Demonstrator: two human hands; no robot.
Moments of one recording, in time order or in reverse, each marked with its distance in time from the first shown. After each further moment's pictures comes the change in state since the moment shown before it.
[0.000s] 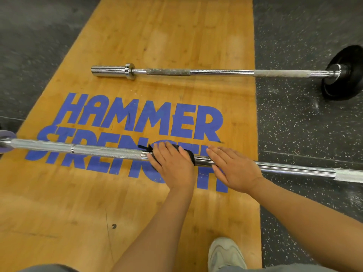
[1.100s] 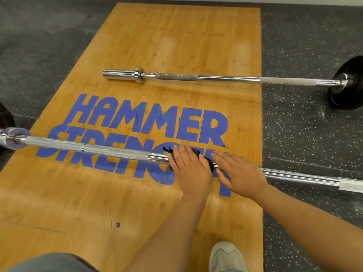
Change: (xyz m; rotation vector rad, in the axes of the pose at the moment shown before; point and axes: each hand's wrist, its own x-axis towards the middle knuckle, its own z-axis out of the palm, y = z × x) left_hand -0.019 0.016 -0.019 -0.020 -0.255 0.211; right_hand -0.004 -0.001 -0.003 0.090 -0.017 0.060
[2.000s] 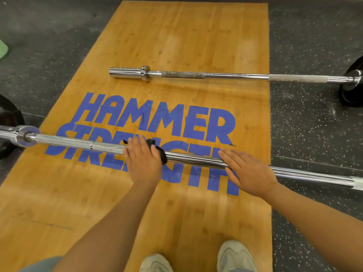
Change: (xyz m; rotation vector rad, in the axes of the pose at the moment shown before) left_hand 0.050 -0.142 -0.013 0.052 0.128 -0.127; right_hand 0.001 0.000 0.003 -0.112 0.098 -0.096
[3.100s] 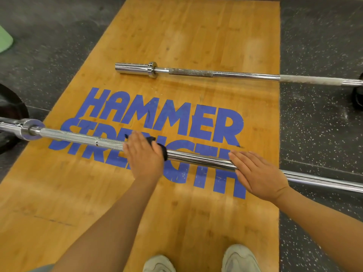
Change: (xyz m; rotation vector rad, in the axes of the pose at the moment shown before) left_hand 0.015 -0.012 0.003 -0.016 0.030 -0.049; right_hand -0.002 0.006 0.008 -0.090 -0.083 -0.043
